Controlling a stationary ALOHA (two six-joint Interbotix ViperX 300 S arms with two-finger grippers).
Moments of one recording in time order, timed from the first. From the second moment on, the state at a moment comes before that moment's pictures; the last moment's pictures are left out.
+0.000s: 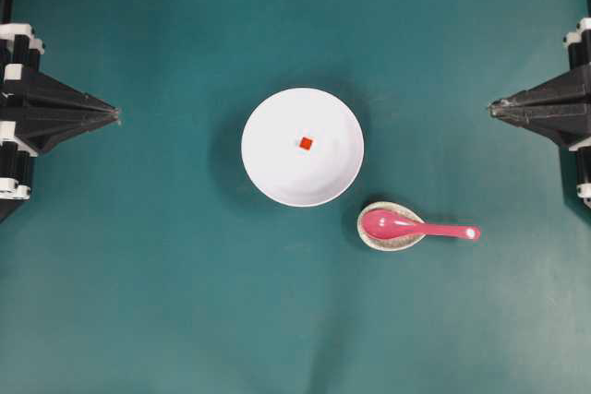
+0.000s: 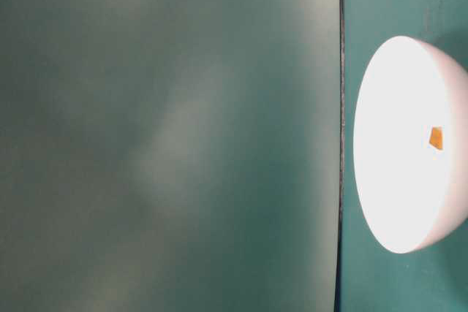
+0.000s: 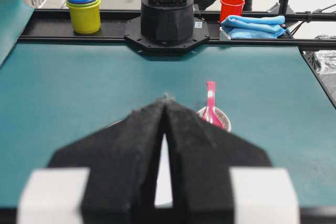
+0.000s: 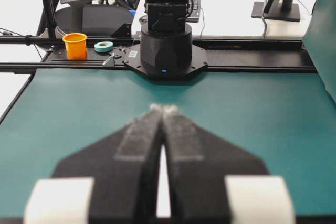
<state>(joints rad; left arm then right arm) 0.00 -0.97 1.19 0.00 -0.29 0.00 0.00 -0.96 1.17 0.00 -0.29 0.00</state>
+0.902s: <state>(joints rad) 0.00 -0.98 1.16 0.01 -0.20 -0.01 0.00 -0.95 1.15 0.08 -0.29 0.08</state>
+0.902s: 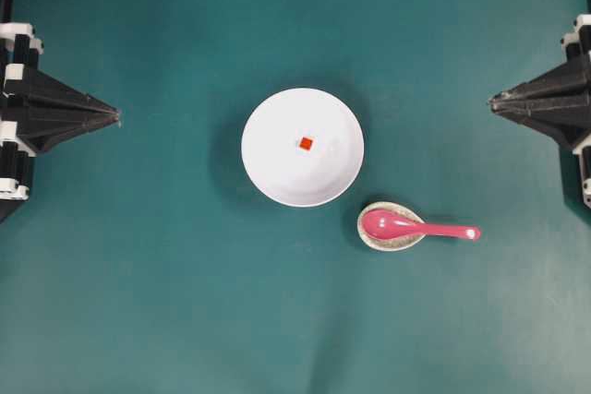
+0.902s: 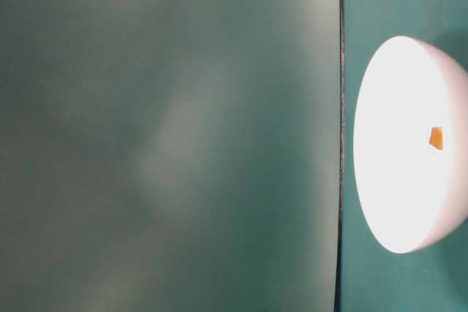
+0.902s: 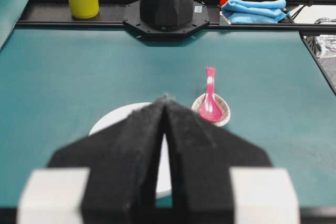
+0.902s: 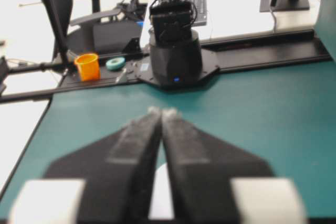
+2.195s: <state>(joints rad) 0.00 -0.97 1.16 0.01 -0.19 -0.01 0.69 -0.13 1.38 0.82 -1.10 0.09</state>
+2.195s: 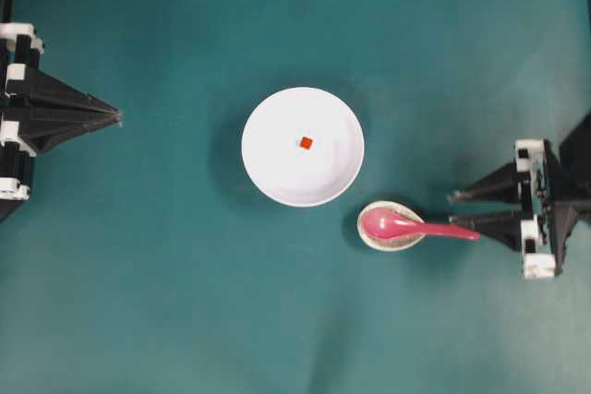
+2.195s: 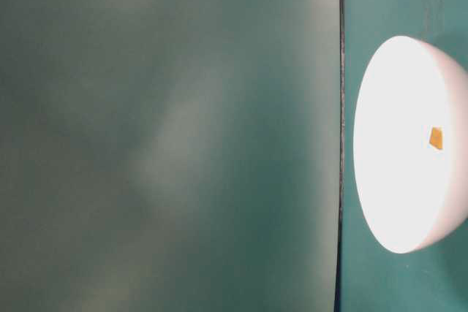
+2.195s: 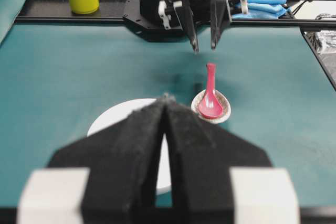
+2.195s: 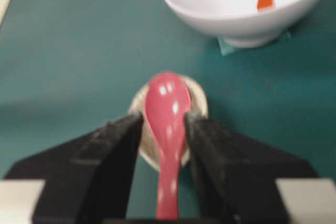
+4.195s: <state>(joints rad) 0.00 -0.97 1.16 0.01 -0.19 -0.01 0.81 0.22 1.34 0.90 -1.18 0.16</state>
